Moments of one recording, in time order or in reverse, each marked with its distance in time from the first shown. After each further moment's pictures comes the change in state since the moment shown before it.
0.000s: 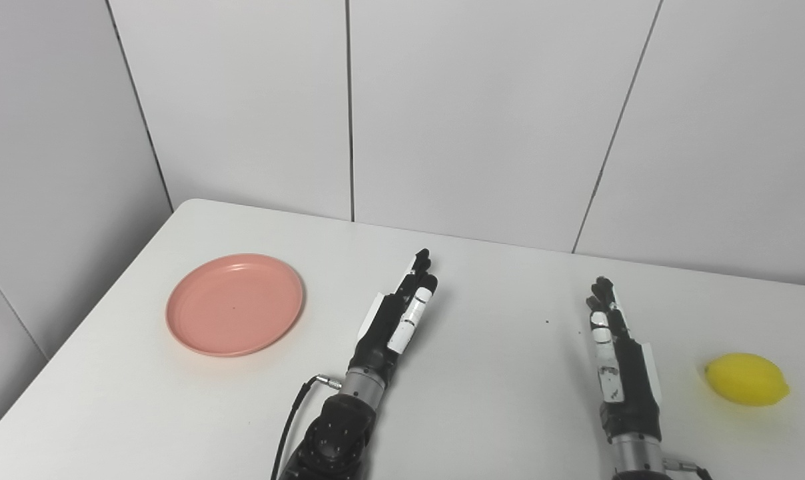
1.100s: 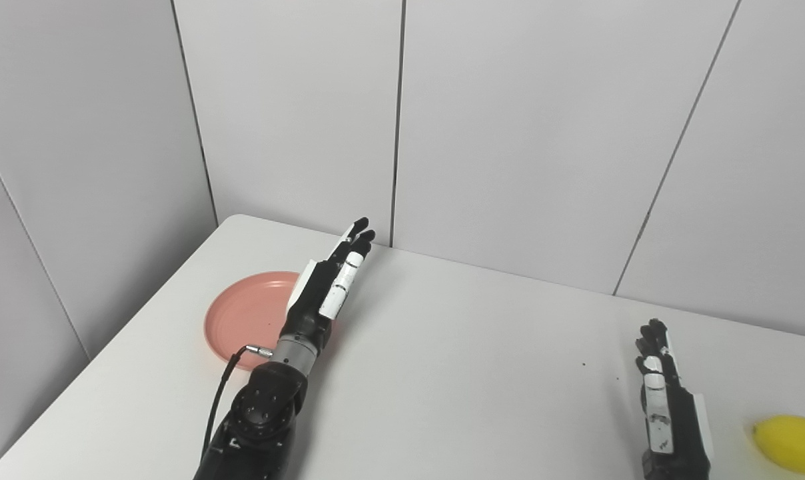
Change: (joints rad) left arm -0.004 0.234 0.177 -0.253 -0.087 0.194 -0.025; right arm -0.010 -0.017 -0.007 0.010 0.062 -0.026 0.029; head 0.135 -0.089
